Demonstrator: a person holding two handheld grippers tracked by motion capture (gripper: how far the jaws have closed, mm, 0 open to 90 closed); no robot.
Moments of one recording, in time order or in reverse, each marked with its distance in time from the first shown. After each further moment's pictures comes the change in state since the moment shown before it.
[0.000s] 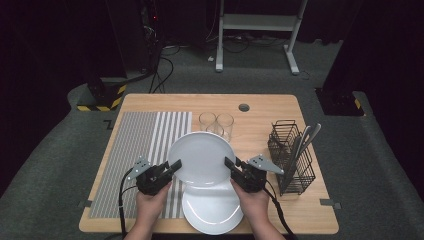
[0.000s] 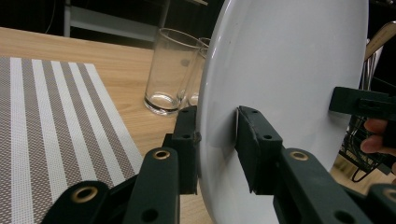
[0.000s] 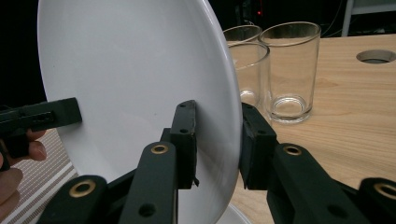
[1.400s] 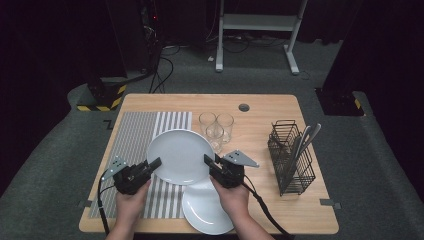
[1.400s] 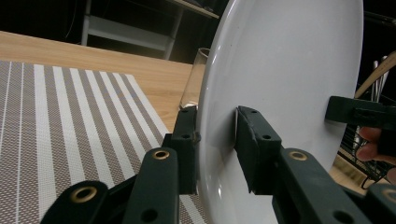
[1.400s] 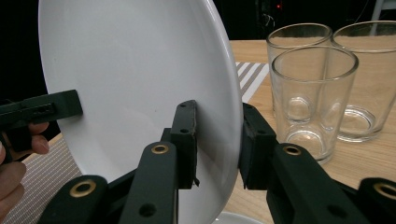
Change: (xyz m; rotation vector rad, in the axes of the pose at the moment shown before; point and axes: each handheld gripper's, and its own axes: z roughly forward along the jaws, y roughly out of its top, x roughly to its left) left arm 0.042 0.010 -0.040 -0.036 0.024 -0.036; right arm 0.044 0.008 0.039 0.031 0.044 -0.025
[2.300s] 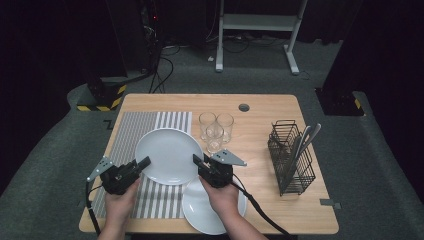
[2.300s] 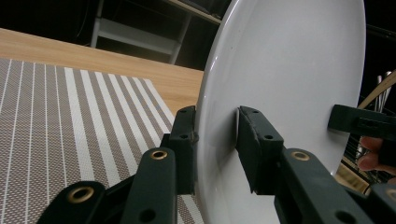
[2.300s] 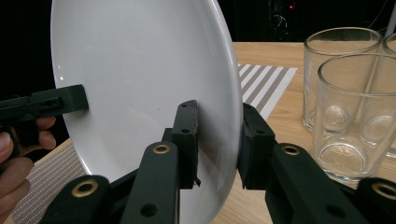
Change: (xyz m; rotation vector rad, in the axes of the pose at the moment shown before) left arm 0.019 0.007 -0.021 -0.022 0.019 -0.039; right arm 0.025 0.004 0.016 0.003 0.031 -0.018
